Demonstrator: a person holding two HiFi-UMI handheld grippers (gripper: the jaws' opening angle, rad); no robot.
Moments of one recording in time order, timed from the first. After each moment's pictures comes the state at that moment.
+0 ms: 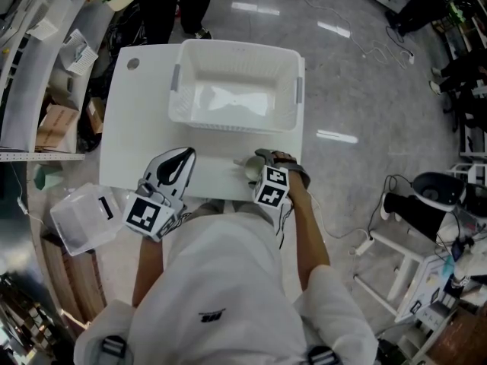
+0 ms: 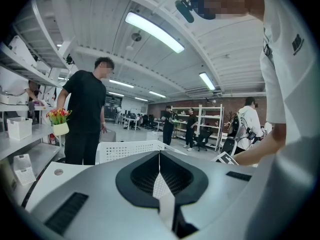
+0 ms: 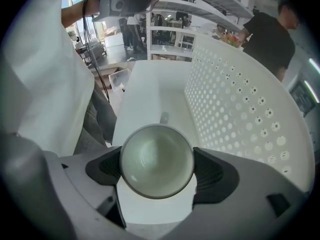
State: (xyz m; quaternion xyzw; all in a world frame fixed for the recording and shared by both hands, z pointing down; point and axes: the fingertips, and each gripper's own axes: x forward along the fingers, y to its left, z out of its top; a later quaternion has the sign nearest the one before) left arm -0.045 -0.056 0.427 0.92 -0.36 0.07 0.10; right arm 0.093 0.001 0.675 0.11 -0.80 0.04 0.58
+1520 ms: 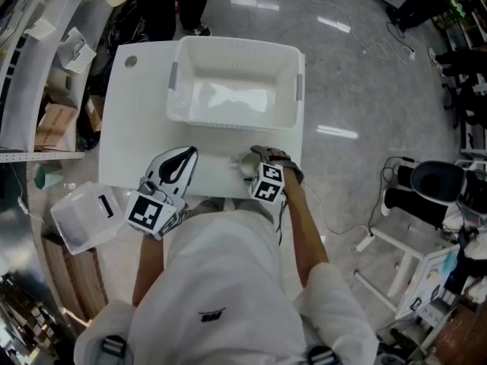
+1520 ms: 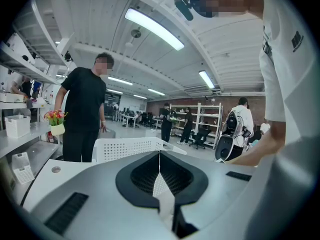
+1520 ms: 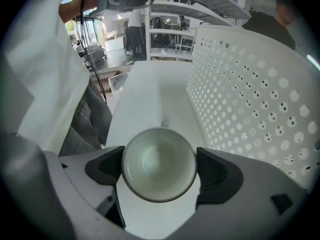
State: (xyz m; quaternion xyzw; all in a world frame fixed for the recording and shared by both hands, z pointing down) left arm -0.038 -0.058 0.439 0.93 -0.35 0.08 0.11; right arm 0.084 -0.001 0.709 0.12 -0.82 0.05 0.56
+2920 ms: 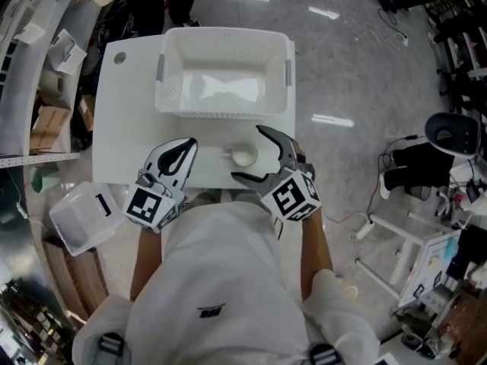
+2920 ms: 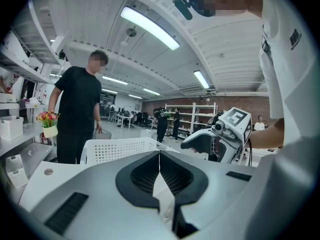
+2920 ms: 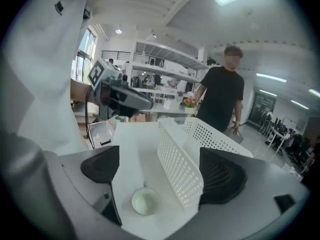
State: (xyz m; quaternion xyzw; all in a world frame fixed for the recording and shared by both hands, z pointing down) left arm -0.015 -0.056 0.441 0.94 -0.33 0.08 0.10; right arm 0.068 -0.027 0.492 0.27 -0.91 0.00 0.30
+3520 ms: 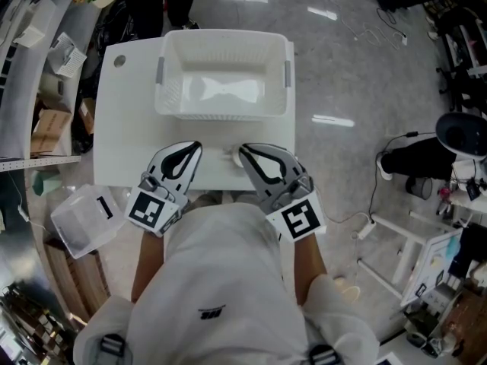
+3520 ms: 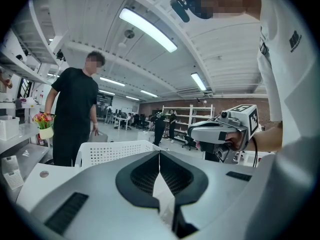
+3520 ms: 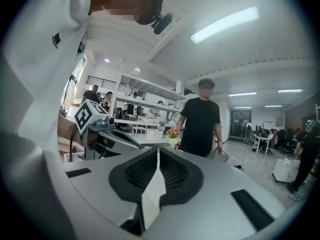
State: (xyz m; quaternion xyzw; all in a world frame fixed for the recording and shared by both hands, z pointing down) left arm -0.007 -0.049 0.433 0.94 -0.31 0.07 0.09; right arm 0.065 -0.032 0.398 0.39 -0.91 -0.01 0.09
